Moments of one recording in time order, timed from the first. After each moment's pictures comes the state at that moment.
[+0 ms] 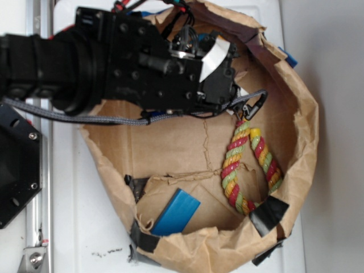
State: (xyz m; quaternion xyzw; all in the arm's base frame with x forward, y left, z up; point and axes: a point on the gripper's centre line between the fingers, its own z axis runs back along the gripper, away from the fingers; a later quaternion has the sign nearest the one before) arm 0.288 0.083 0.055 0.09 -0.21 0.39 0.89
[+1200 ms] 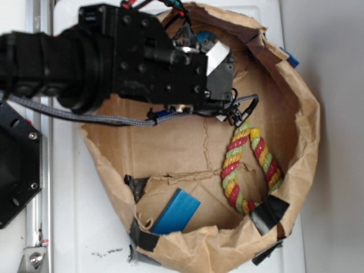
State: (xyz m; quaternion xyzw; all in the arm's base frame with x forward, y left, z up) arm 0.275 0.077 0.050 0.09 -0.14 0.39 0.91
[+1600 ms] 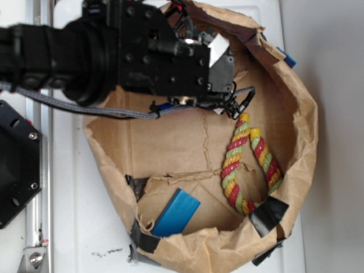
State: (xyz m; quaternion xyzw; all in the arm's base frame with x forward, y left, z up) arm 0.272 0.084 0.048 0.11 -0.13 0.41 0.90
